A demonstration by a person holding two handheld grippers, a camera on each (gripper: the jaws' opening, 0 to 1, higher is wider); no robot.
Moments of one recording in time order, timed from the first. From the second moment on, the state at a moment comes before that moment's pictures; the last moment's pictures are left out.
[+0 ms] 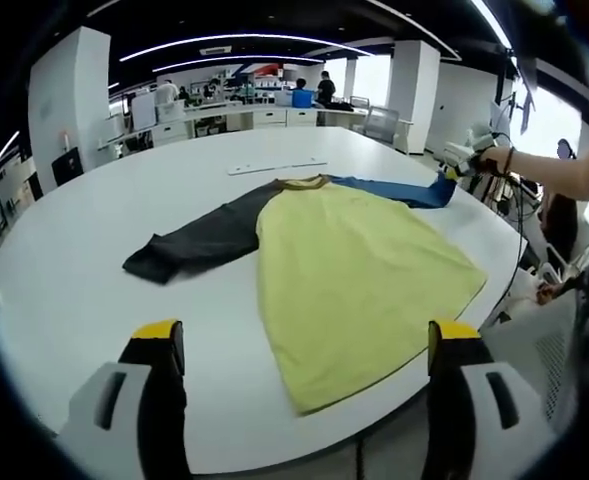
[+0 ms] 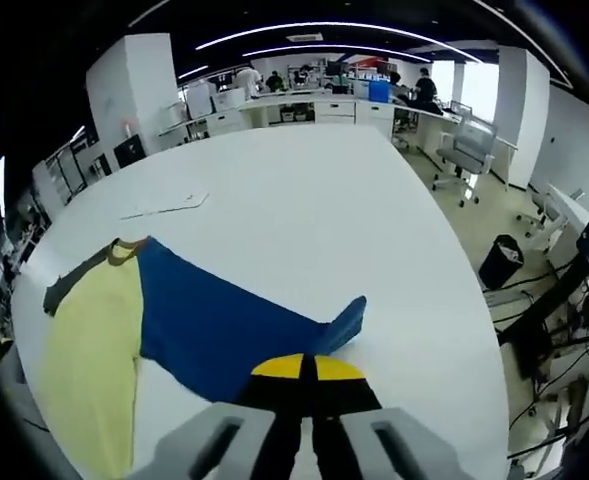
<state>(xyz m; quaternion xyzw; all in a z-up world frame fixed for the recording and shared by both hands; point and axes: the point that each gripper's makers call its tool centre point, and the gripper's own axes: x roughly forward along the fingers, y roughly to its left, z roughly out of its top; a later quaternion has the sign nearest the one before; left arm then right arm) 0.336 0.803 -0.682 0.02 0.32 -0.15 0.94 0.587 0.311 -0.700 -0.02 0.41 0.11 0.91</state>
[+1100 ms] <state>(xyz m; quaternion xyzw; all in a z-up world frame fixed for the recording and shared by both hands) 0.338 0.791 -0.676 -0.02 0.31 -0.17 0.94 0.625 0.411 -0.689 -0.05 0.40 0.20 0.89</state>
